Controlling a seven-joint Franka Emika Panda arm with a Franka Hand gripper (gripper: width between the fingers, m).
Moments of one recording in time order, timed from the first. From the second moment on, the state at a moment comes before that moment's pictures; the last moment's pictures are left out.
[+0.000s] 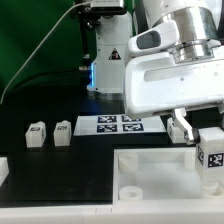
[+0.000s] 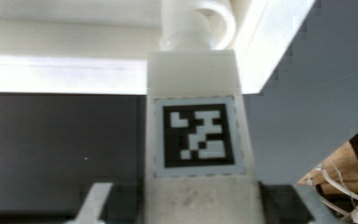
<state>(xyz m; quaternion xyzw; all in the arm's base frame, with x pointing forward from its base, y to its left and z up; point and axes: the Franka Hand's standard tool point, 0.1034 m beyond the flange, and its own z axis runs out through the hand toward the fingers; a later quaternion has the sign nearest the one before) 0.618 0.109 0.103 -0.95 -0.05 -0.31 0.05</state>
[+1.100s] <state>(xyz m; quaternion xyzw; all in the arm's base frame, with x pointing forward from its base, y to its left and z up) 0.609 0.114 0.082 -0.96 -0.02 -0.29 0.05</state>
